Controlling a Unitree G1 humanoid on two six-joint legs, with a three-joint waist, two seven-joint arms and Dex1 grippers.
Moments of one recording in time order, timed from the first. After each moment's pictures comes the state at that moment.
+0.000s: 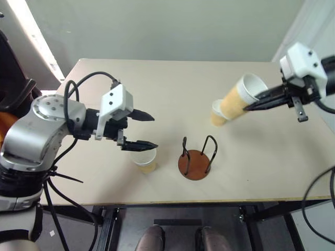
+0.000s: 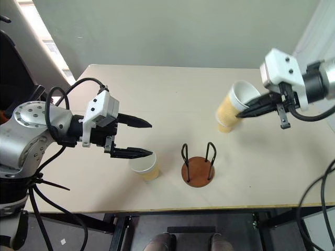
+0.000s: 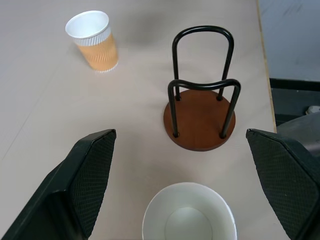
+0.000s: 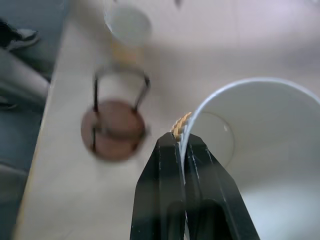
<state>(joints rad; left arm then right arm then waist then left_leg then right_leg) -0.70 0.99 -0.02 -0.30 -0.54 0.76 -1.25 -1.13 -1.04 0.21 -0.07 0.39 0.50 1.61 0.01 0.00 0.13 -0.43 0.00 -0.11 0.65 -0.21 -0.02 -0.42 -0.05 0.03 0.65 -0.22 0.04</state>
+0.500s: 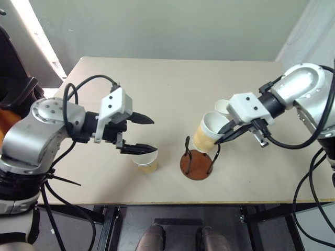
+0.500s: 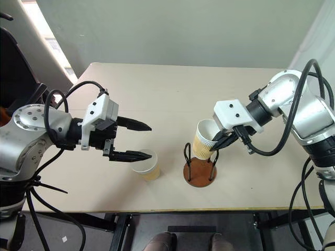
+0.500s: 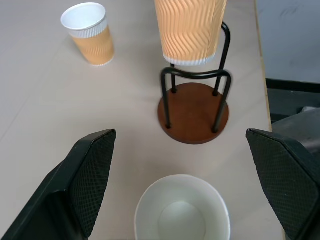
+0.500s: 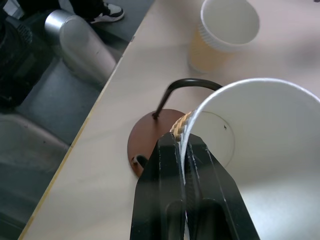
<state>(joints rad) -0.67 1.00 -0.02 -0.32 -0.56 0.76 -1.24 -1.12 -0.98 0.52 -0.07 0.38 0.30 1.61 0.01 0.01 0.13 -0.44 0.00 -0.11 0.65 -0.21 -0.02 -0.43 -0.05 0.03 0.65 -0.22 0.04</state>
